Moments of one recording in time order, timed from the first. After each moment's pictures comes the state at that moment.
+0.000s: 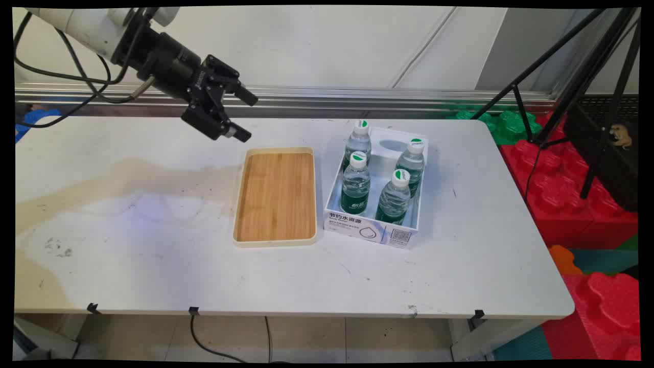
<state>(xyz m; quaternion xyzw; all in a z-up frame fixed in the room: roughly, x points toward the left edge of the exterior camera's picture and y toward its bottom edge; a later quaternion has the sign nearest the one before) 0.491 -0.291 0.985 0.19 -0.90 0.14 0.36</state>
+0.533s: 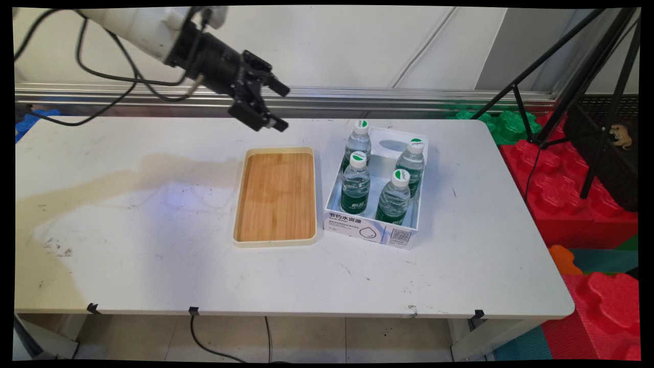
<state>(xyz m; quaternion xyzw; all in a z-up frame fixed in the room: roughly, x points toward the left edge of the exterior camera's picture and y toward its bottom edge) 0.460 -0.340 0.965 0.18 -0.89 0.17 0.37</state>
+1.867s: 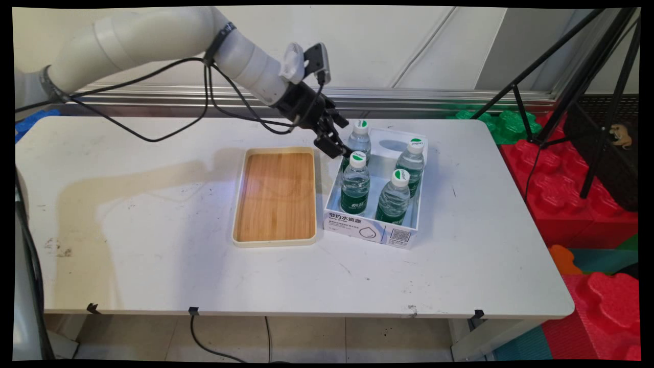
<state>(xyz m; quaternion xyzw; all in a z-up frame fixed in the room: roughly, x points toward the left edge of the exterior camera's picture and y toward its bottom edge) 0.359 -0.446 0.860 0.21 -0.90 0.16 0.34</state>
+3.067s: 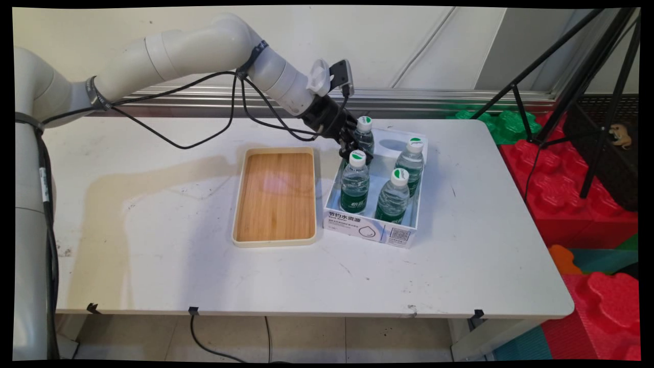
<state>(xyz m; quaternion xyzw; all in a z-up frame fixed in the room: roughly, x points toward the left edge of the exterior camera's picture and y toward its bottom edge) 0.332 -0.489 0.821 0.21 -0.90 0.14 0.35</state>
